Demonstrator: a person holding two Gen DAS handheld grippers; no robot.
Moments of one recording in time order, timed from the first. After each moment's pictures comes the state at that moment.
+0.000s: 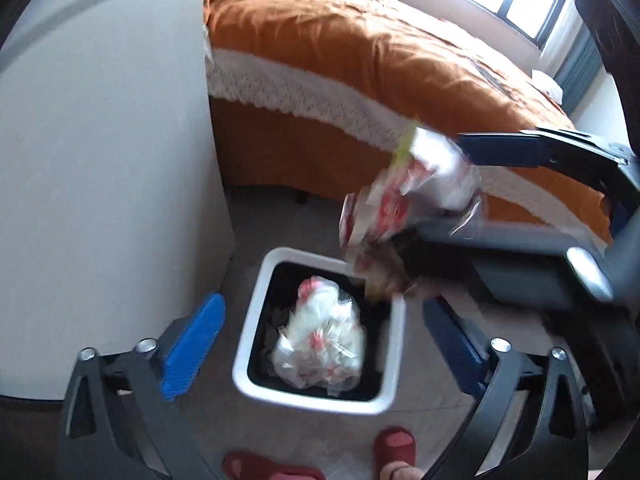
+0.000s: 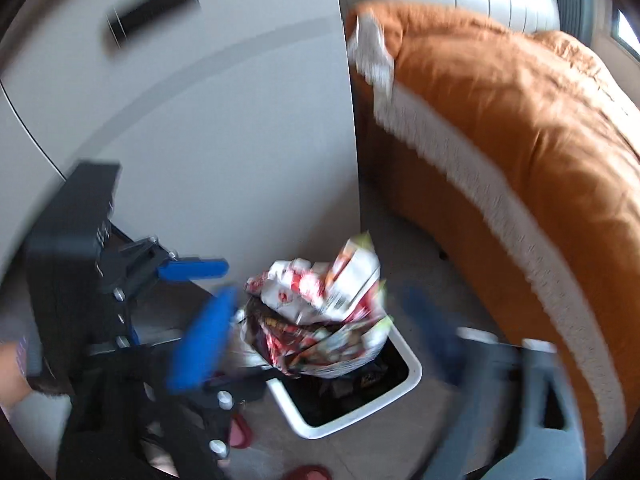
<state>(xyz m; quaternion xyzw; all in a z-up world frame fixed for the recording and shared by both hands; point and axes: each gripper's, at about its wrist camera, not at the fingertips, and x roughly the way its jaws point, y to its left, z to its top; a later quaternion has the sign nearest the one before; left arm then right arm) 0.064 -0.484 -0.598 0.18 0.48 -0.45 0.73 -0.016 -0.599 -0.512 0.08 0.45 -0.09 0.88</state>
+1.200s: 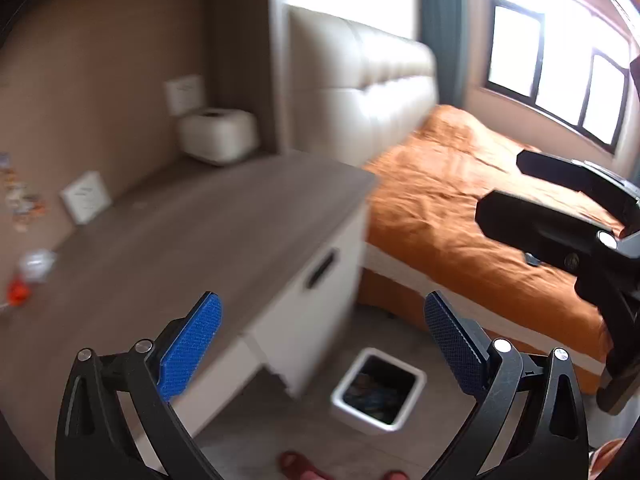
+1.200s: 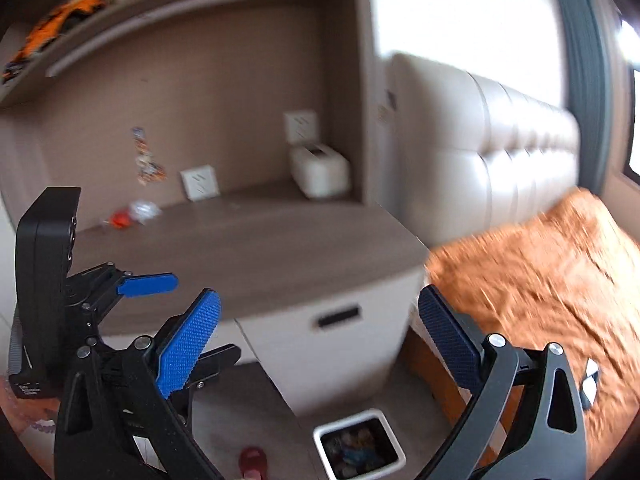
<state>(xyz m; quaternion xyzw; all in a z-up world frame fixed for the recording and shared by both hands) 0.003 -0.340 -0.169 0.11 0.34 -0.25 0.90 -0.055 -0.461 -0.136 -0.01 0.25 -0.01 0.97</state>
